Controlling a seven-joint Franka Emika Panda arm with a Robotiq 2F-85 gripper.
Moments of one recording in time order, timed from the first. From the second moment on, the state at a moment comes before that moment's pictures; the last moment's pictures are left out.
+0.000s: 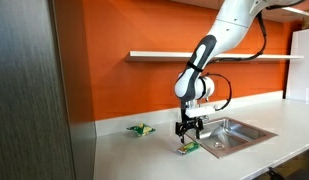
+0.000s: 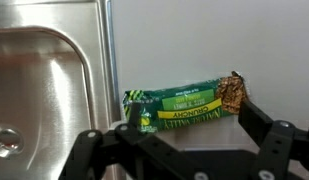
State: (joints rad) arm 0.11 0.24 0.04 -2.40 0.00 2.54 0.11
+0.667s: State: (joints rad) arm 0.14 0.24 0.04 -2.40 0.04 2.54 0.43
